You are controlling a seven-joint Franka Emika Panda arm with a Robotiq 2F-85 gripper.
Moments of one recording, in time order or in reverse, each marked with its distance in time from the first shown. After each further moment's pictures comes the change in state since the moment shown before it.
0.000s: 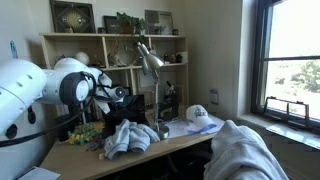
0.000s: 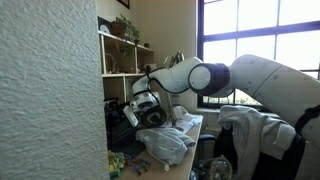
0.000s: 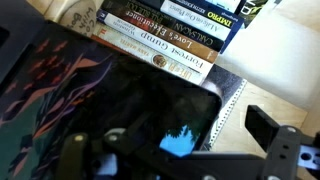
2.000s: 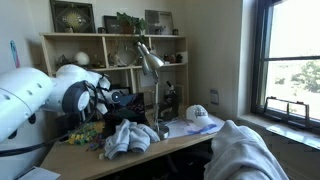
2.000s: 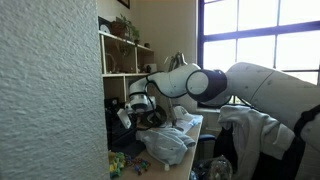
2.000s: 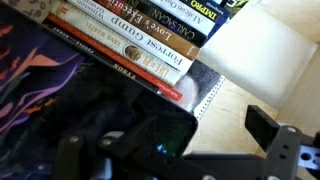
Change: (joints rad) arm -0.009 0.084 0.118 0.109 0.093 0.049 -0.218
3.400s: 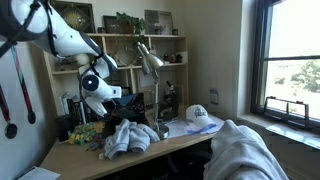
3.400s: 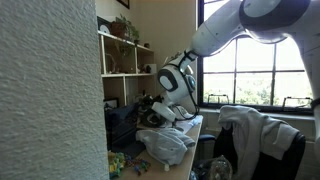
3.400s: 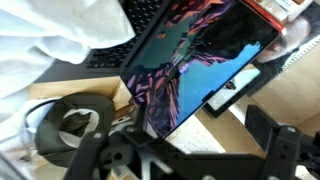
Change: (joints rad) arm -0.244 -0.779 0.018 -0.942 0.970 0.507 -0.877
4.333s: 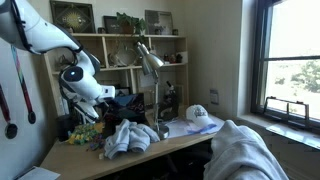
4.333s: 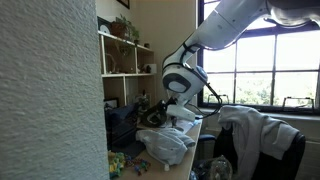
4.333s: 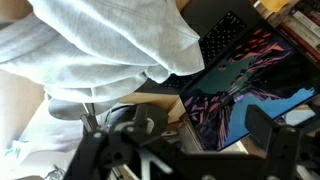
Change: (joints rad) arm 0.111 -0.188 -0.059 -0.266 -0.334 0.221 0.354
